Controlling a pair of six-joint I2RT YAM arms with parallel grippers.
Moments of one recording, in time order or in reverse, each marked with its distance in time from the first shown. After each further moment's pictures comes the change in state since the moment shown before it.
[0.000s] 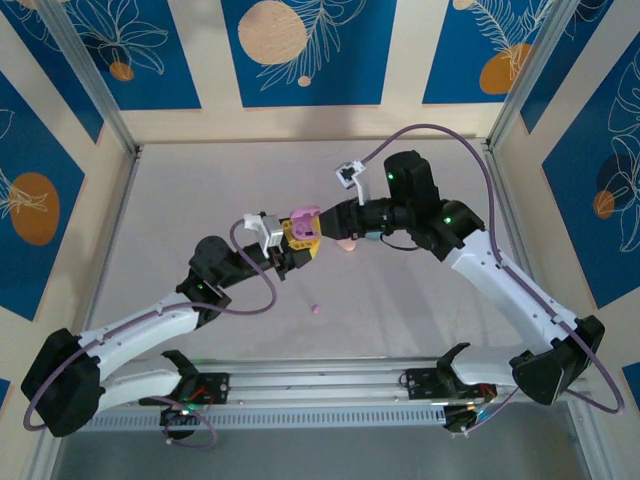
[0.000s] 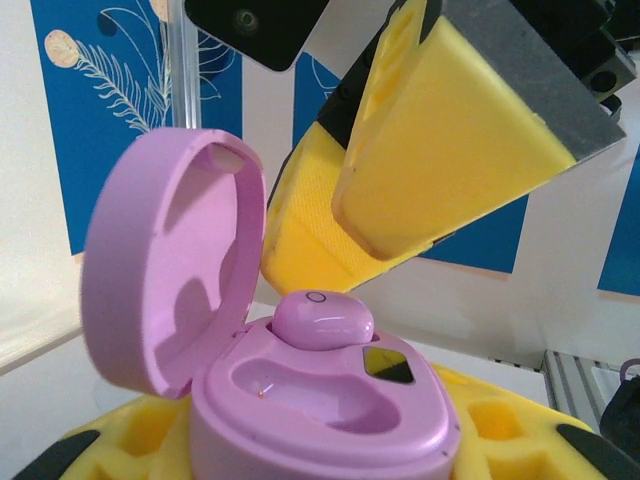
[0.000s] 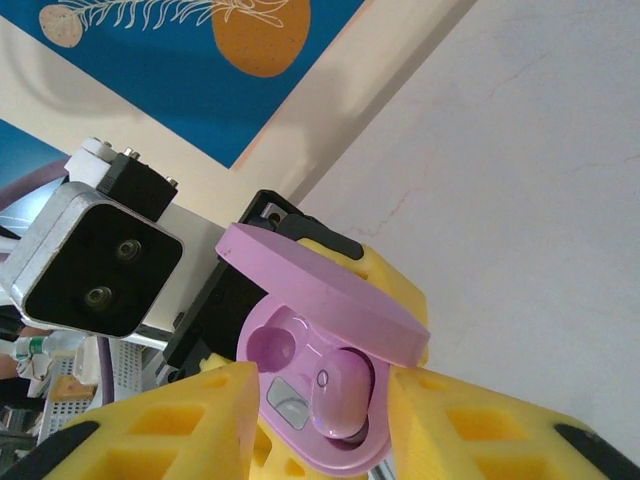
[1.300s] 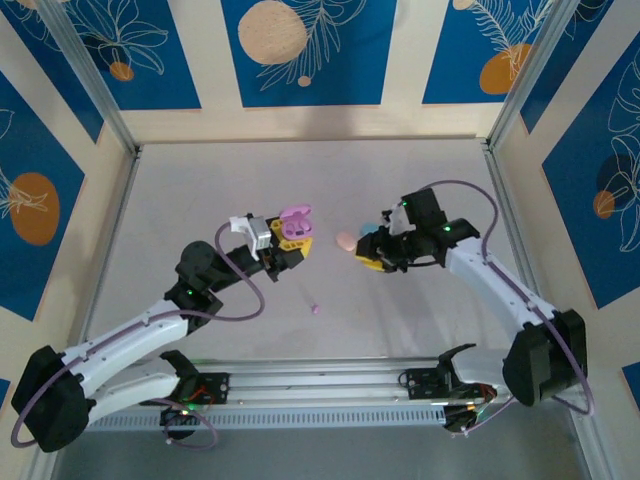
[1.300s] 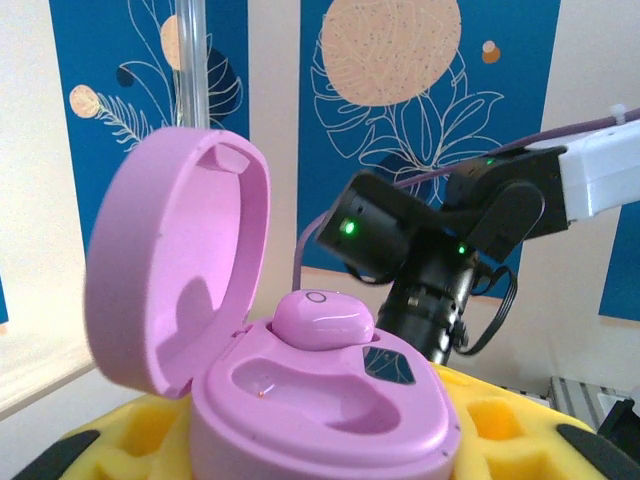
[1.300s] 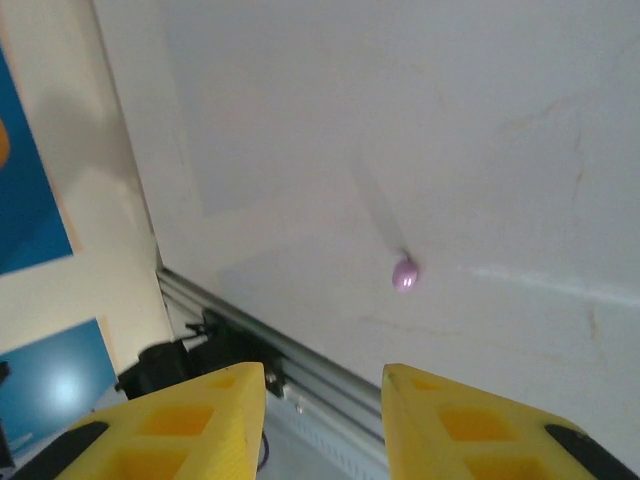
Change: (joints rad) left arm 0.000 -0.110 -0.010 -0.041 -0.026 0.004; right arm -0.221 0.029 -0.375 -0.157 0.024 0.324
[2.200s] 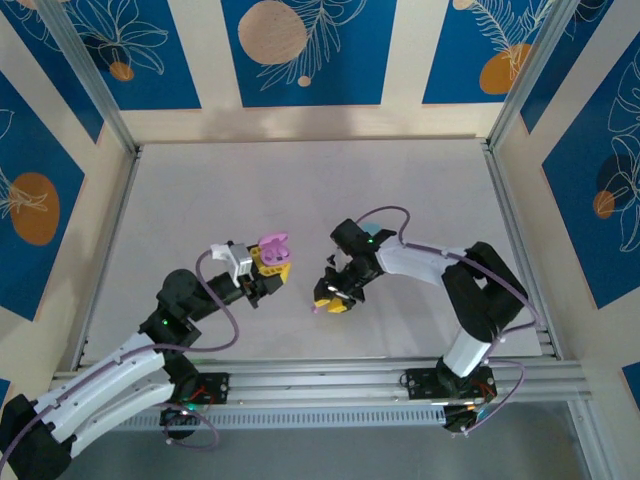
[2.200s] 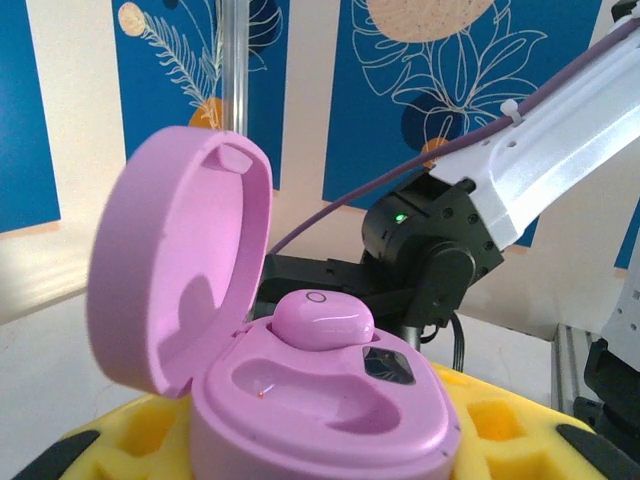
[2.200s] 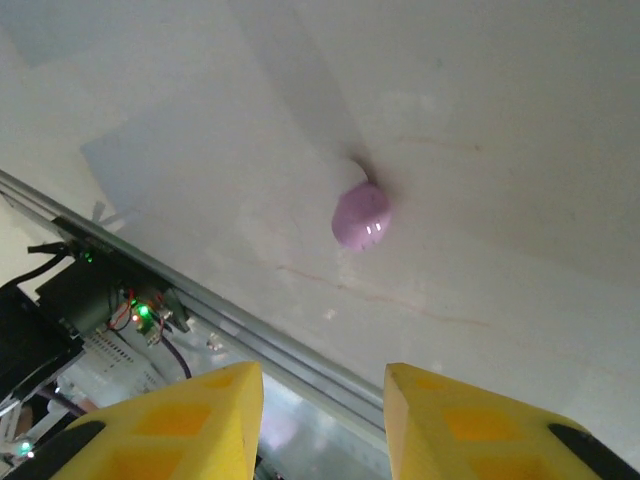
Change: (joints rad) left arm 0.000 -0.325 -0.180 -0.264 -0.089 -0.002; right arm 0.319 0.429 0.041 0.087 0.007 0.068
